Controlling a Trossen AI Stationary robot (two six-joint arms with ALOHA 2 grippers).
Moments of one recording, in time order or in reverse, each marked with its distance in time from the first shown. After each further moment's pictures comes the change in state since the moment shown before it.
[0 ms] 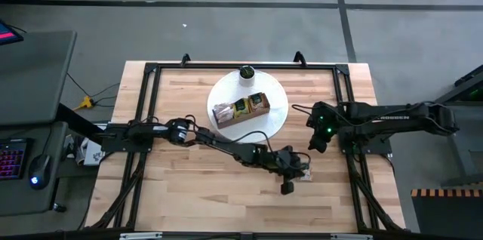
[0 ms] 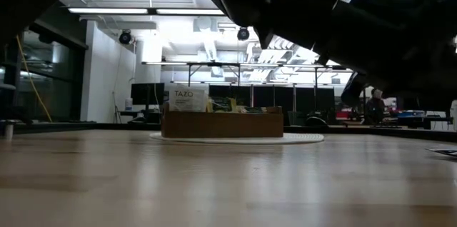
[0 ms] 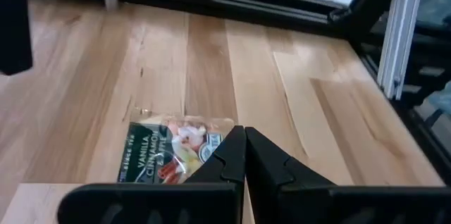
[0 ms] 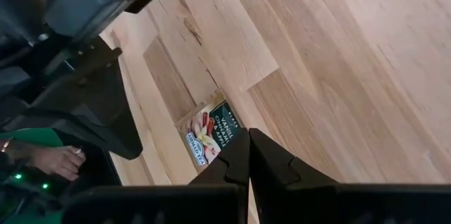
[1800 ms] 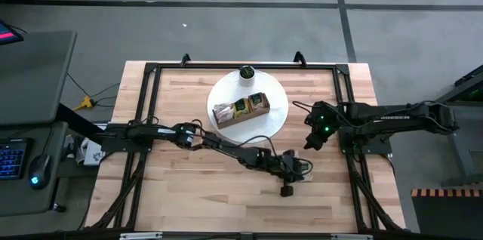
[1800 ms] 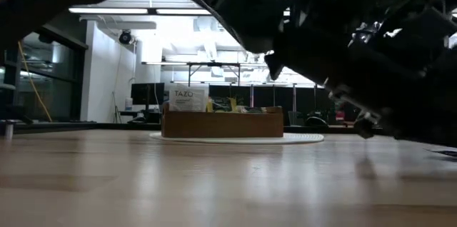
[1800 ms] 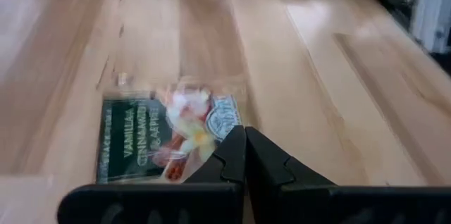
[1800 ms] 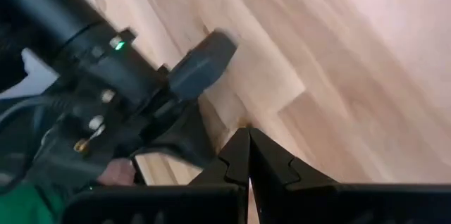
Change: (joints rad) left arm 0.000 0.142 0.104 -0.032 0.030 0.072; right arm 0.028 0.000 0.001 0.108 -0.002 0.176
